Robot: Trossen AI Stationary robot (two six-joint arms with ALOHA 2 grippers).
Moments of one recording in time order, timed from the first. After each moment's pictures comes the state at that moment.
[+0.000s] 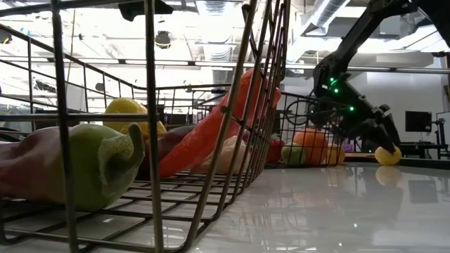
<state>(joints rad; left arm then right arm) -0.12 0.91 0.81 -0.15 -0.43 -0.02 -0.90 1.88 1.14 -1.41 0.37 0.15</state>
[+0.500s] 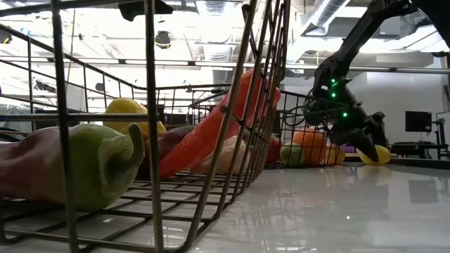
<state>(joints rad) -0.12 0.91 0.81 -0.15 -0.43 -0.02 -0.92 1.88 1.13 -1.22 0.37 0.18</state>
